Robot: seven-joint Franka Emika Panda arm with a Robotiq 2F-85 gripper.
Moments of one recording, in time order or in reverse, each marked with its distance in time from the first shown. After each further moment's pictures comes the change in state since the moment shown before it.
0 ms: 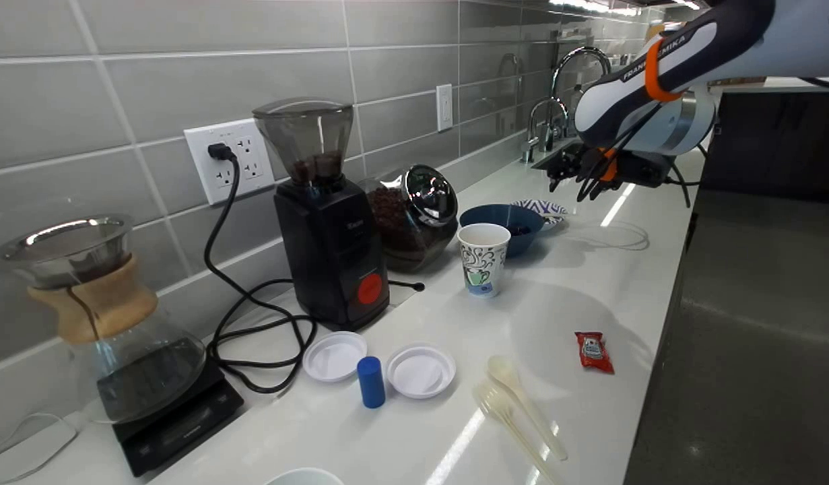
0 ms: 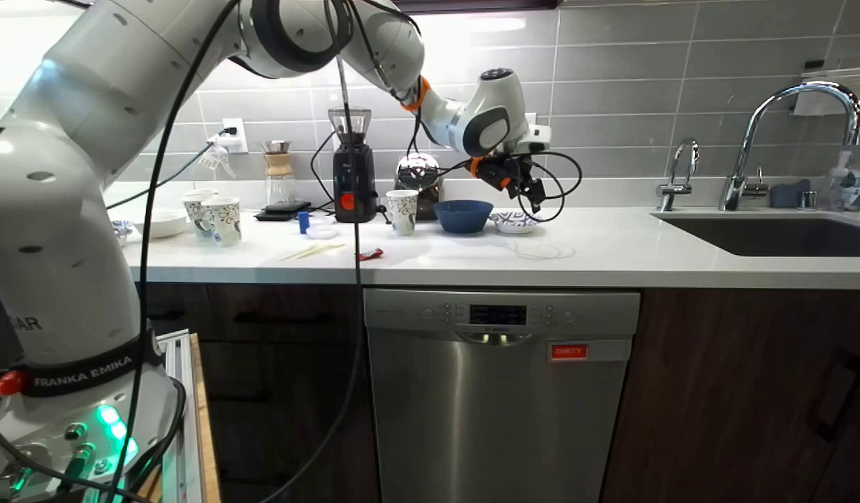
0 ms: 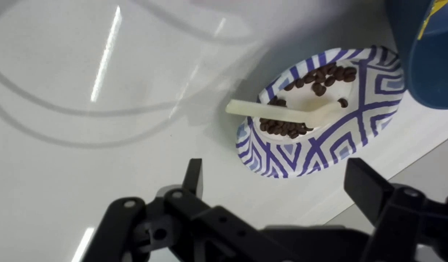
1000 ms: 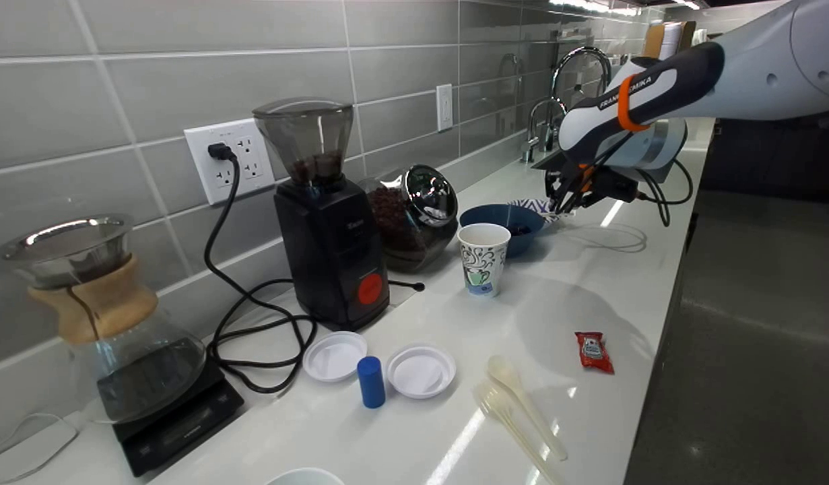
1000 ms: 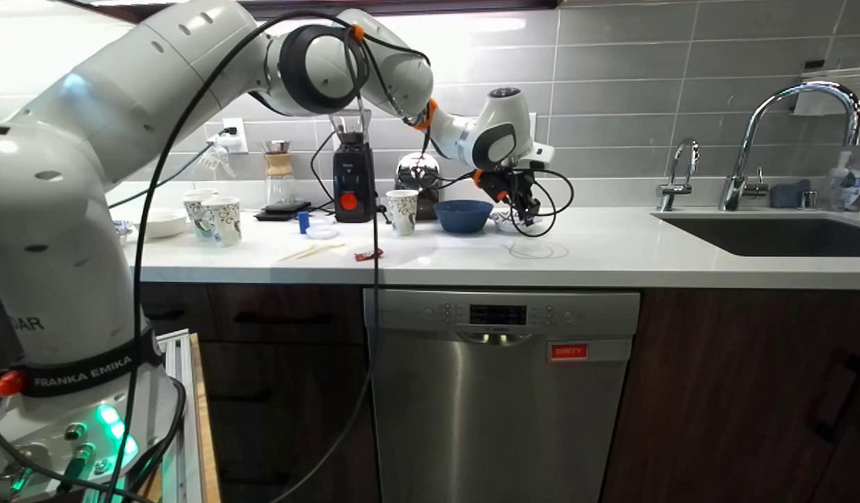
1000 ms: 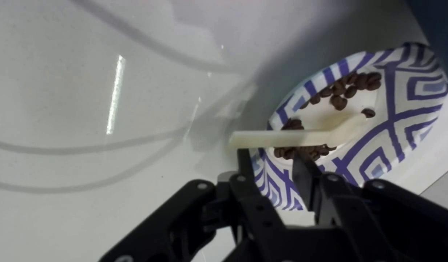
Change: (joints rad) arm 0.036 0.170 -0.039 0.230 -0.001 -0.117 0.170
